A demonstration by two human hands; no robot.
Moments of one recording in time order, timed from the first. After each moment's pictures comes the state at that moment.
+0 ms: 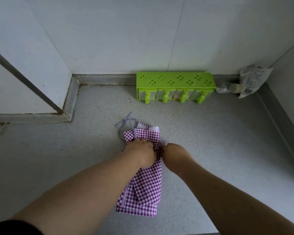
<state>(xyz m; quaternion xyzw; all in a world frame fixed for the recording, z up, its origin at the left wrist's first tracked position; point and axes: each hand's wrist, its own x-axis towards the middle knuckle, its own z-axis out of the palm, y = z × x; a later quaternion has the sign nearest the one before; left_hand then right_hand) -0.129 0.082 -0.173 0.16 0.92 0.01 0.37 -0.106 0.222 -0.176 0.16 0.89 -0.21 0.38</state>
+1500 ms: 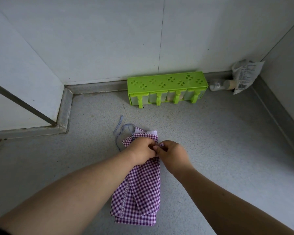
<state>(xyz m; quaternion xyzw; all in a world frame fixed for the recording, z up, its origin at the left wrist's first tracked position) -0.147 0.086 -0.182 0.08 0.87 0.34 0.35 -0.084 0.238 -0.170 0.17 0.84 -0.49 0.16</state>
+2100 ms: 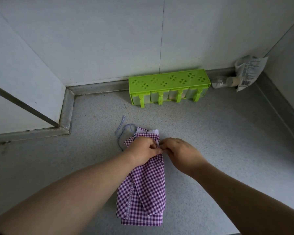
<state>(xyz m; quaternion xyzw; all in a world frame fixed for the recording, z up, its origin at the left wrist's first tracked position) -0.145 0.082 -0.175 0.10 0.90 0.30 0.31 -0.088 0.276 -0.185 -0.12 0.95 -0.28 0.08</state>
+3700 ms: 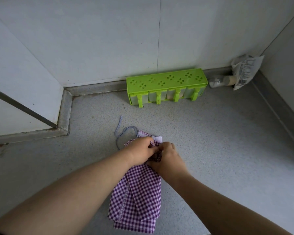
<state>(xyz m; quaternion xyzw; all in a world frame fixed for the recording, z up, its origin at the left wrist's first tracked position) -0.151 0.080 -0.181 0.13 0.89 0.26 0.35 -0.067 0.218 -0.187 0.14 0.90 -0.38 0.17</state>
